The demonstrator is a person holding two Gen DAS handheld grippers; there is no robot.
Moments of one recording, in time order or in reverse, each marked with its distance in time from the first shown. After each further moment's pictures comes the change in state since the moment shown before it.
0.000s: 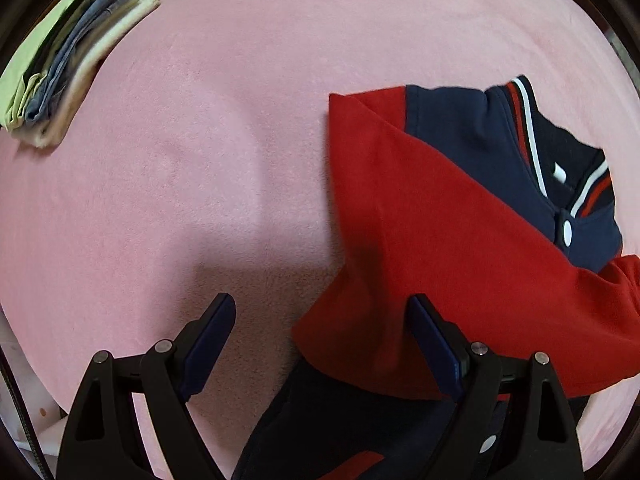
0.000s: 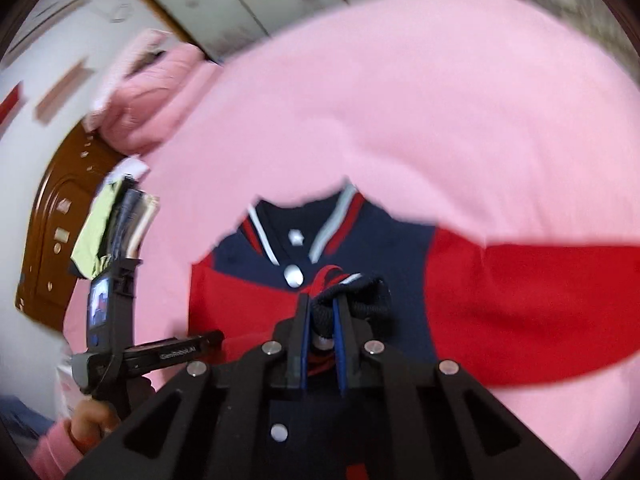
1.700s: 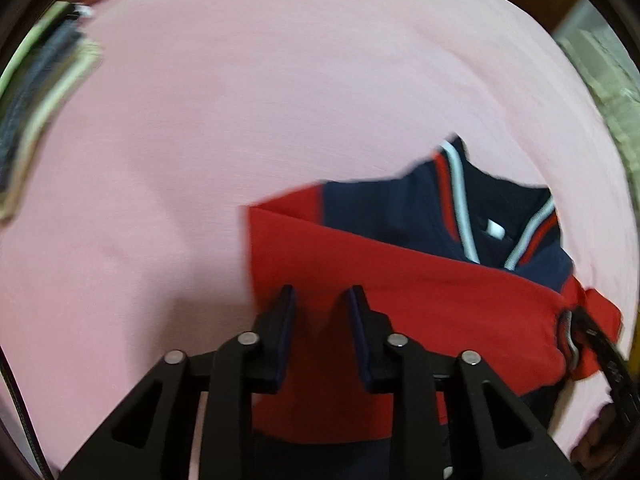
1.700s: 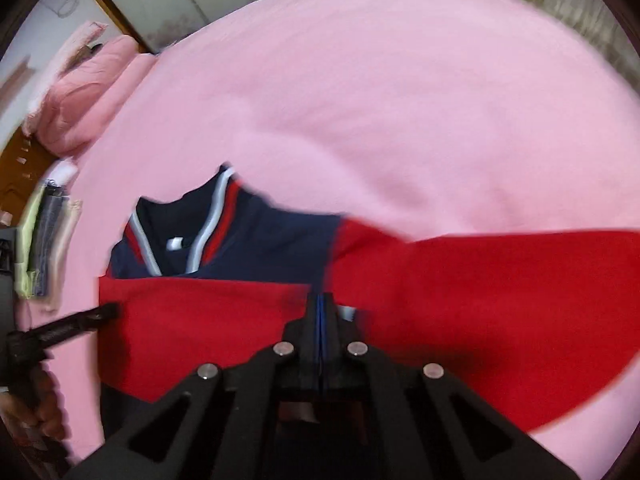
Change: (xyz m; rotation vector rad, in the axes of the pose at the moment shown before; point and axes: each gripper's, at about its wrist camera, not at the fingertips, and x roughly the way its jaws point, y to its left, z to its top) left arm -0.028 -0.022 0.020 0.091 -0.126 -0.154; right arm 0.060 -0.041 0.012 0.061 0.054 -0.299
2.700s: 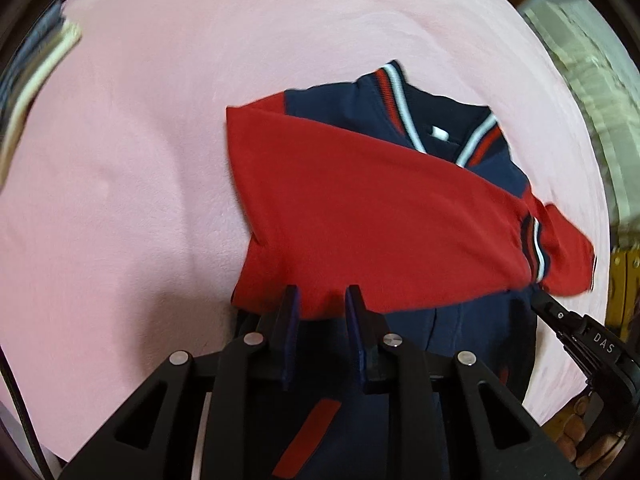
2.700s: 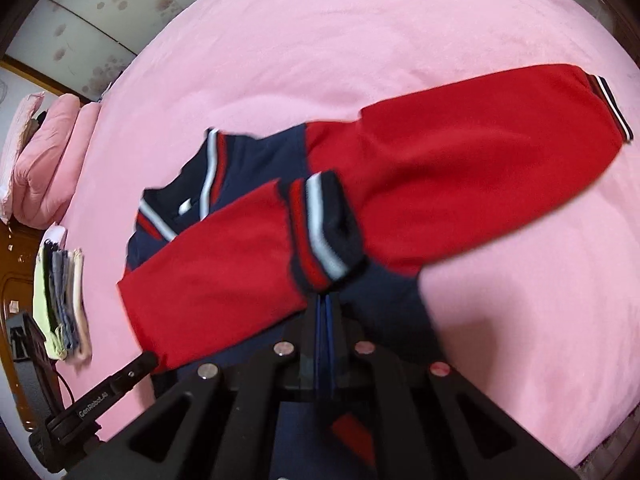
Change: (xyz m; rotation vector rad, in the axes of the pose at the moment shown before) left arm -0.019 -0.011 -0.059 0.109 0.113 -0.131; right arm -0.017 0.069 -0.071 0.361 0.120 0.056
